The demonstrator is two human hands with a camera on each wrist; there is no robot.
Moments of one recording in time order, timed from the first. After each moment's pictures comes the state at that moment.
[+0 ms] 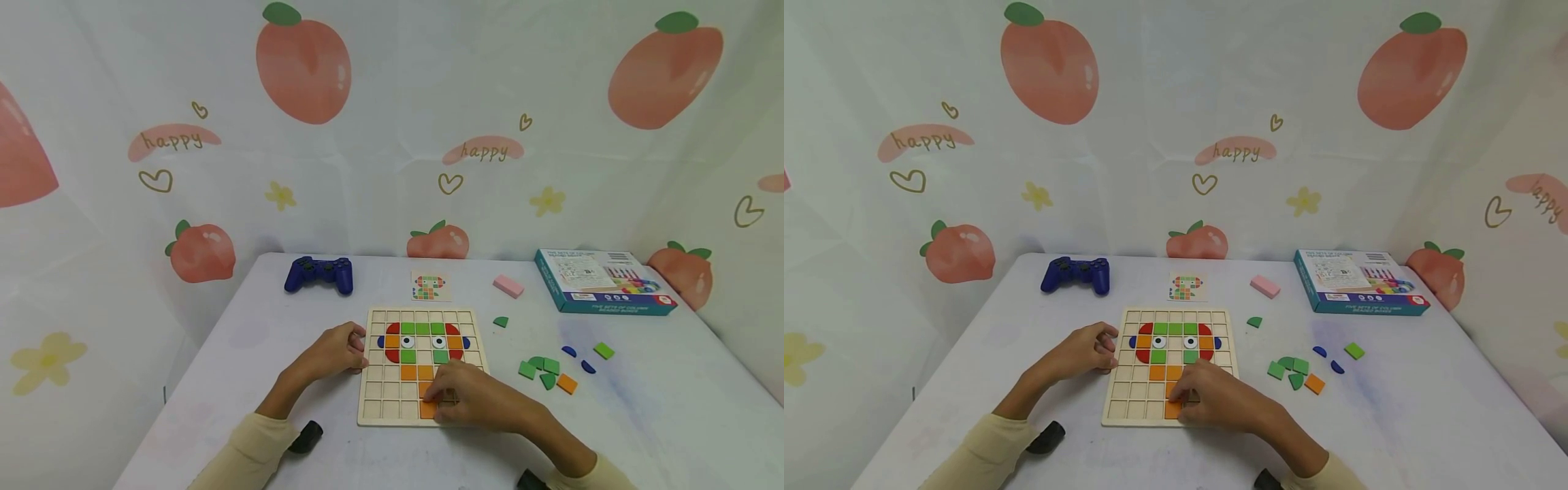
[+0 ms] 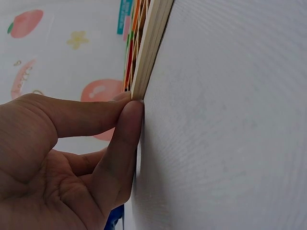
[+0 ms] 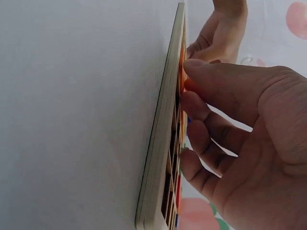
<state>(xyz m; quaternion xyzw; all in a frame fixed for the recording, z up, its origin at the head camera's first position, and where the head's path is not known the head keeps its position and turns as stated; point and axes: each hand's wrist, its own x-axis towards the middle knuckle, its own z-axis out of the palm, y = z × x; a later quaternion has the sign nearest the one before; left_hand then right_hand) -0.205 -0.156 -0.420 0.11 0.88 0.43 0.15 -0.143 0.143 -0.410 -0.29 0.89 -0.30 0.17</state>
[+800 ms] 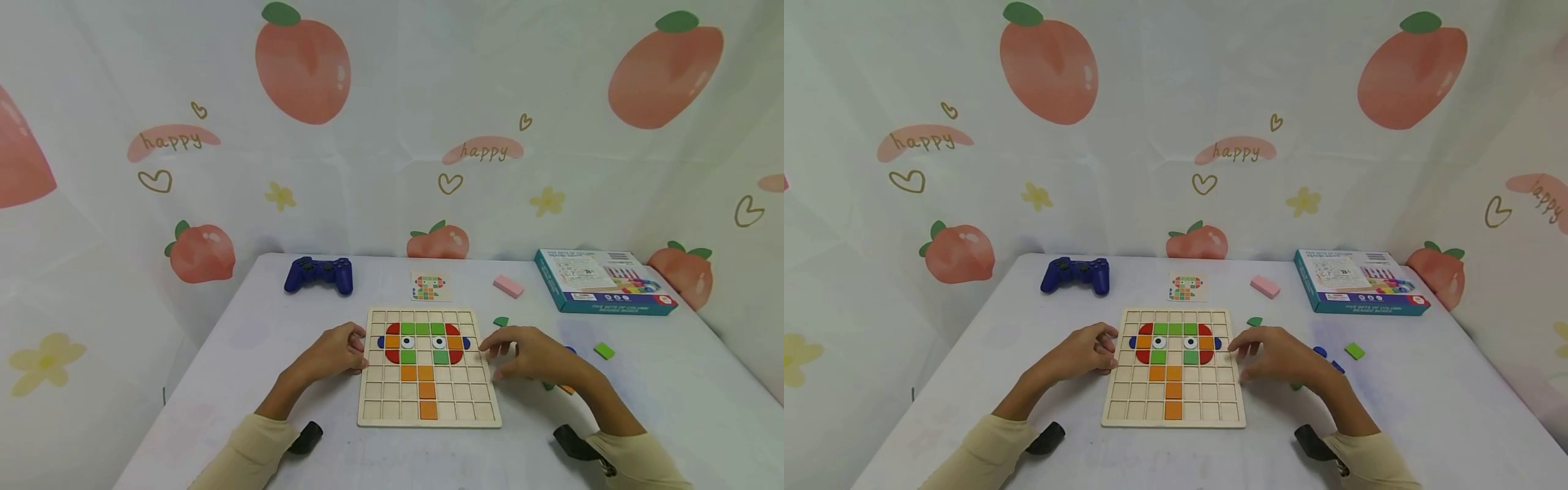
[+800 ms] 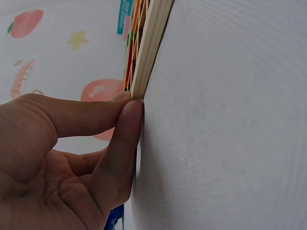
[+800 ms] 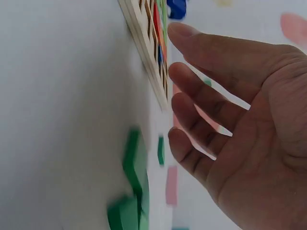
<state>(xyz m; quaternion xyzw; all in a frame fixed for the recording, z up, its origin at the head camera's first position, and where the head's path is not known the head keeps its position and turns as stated) -0.207 -0.155 -0.421 0.10 0.89 0.42 0.14 -0.188 0.234 -0.402 -0.20 0.92 -0.31 0.14</state>
